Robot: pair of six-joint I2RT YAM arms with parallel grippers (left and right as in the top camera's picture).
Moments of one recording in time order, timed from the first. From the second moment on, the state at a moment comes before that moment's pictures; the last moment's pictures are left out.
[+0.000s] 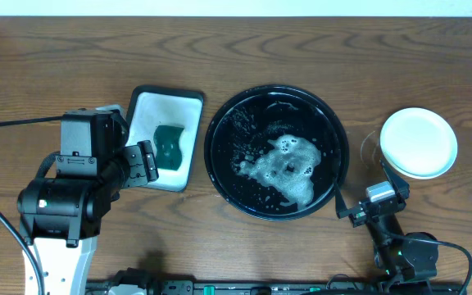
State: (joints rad) left arm -0.08 1.04 1.27 -1.24 -0.06 -0.23; right arm 0.12 0.01 0.01 -0.05 -0.20 -0.23
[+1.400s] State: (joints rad) left arm -0.08 0.06 0.28 -0.18 -0.05 -0.22; right arm 0.12 0.01 0.01 -0.05 -0.19 -0.23
